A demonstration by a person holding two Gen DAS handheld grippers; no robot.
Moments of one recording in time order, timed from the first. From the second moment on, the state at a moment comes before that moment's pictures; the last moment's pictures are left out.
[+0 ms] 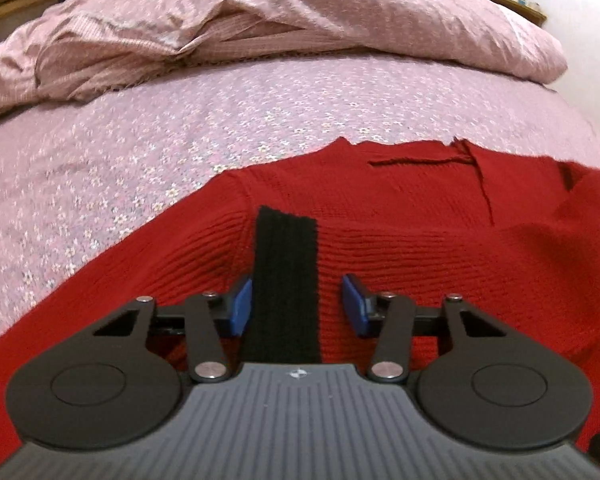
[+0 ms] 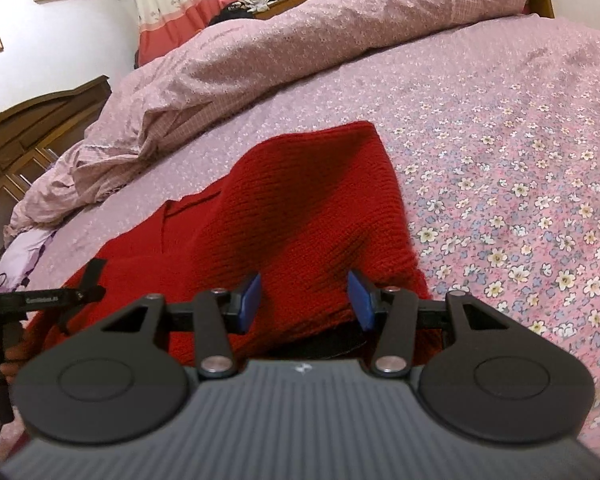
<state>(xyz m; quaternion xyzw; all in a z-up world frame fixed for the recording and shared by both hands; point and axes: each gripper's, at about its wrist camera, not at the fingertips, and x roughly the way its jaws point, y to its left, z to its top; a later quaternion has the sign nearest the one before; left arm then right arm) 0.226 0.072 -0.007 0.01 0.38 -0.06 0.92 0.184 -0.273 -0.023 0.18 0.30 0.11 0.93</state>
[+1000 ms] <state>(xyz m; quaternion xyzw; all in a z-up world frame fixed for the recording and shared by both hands) 0.236 0.064 0.037 -0.01 0.28 0.00 0.96 0.233 -0.293 0.003 0.12 0.30 0.03 0.95</state>
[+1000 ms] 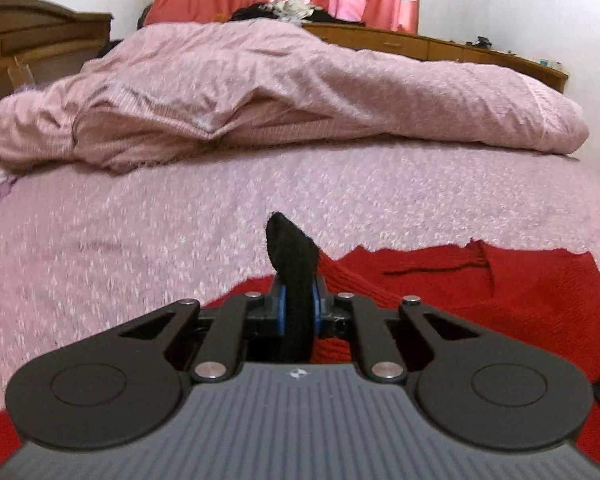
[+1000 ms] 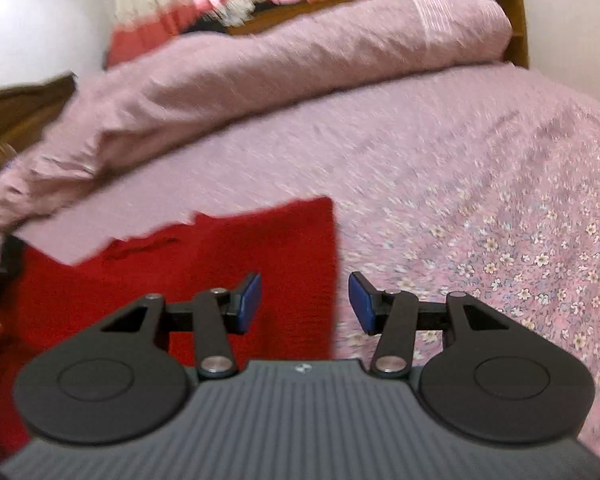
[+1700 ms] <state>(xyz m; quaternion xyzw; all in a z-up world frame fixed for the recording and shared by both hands) 0.258 0.061 -0.016 0.04 0.31 0.05 0.95 0.258 -0.303 -0.016 0.15 0.29 0.02 0.95</state>
